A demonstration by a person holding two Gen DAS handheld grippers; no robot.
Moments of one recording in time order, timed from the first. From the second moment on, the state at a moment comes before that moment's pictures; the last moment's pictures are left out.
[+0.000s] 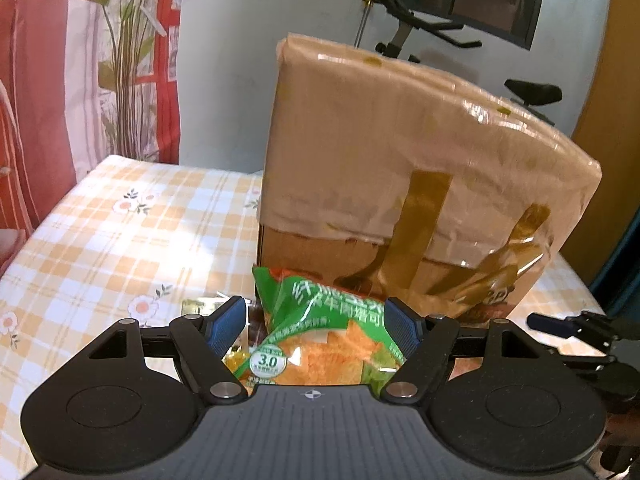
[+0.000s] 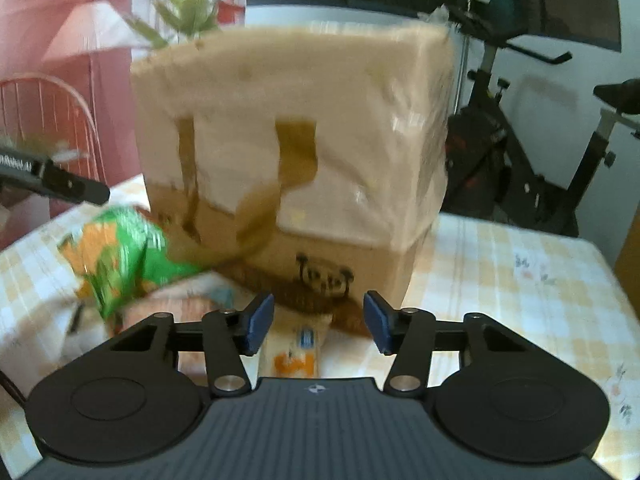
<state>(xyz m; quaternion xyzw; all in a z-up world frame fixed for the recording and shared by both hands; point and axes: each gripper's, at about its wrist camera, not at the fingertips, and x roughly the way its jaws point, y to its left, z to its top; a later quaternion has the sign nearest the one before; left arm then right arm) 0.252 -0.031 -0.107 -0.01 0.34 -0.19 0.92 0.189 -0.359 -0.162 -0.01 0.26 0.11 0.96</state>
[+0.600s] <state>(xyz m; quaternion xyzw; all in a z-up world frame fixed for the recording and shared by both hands) 0.256 -0.051 -0.118 0.01 0.36 -0.19 0.91 0.192 -0.355 -0.198 0.02 0.30 0.13 0.94</state>
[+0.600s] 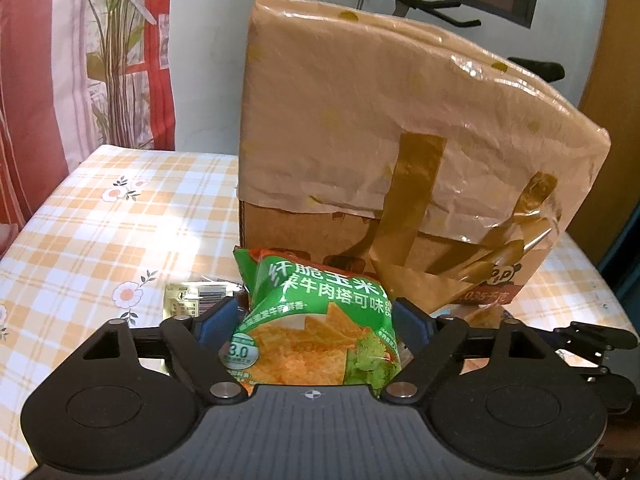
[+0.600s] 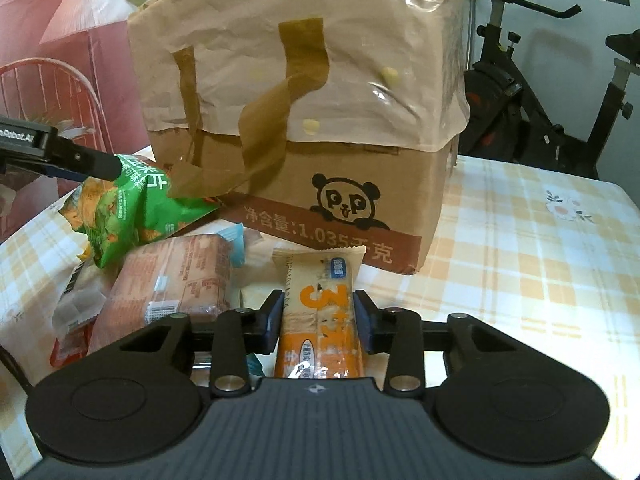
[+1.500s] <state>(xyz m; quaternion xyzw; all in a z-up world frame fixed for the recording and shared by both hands) 0.232 -0.036 -0.115 0.00 0.32 -0.16 0.93 0.193 -0.357 -0.200 0.04 0.30 0.13 0.94</state>
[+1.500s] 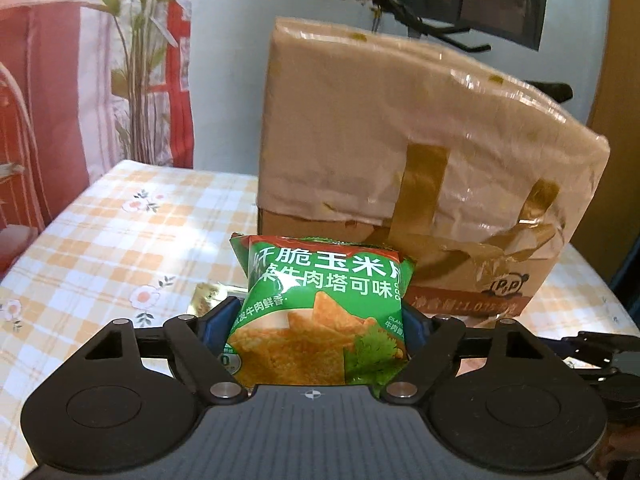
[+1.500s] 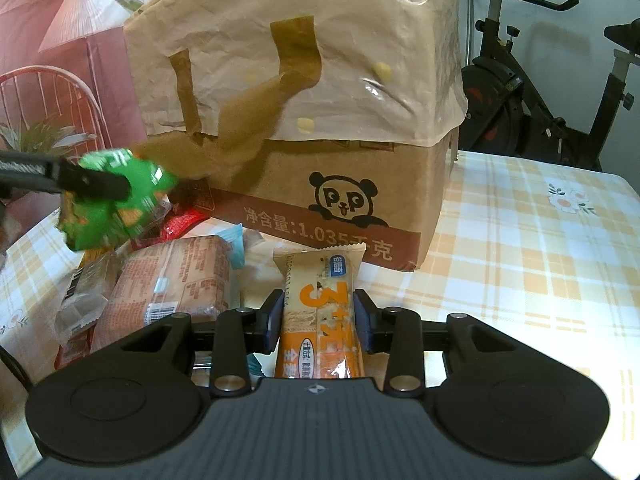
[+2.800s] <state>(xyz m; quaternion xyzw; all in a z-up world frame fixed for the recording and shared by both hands) 0.204 -0.016 -0.086 -0.04 0.26 -0.14 0.96 0.163 -0.353 -0.136 0.03 0.22 0.10 0.97</state>
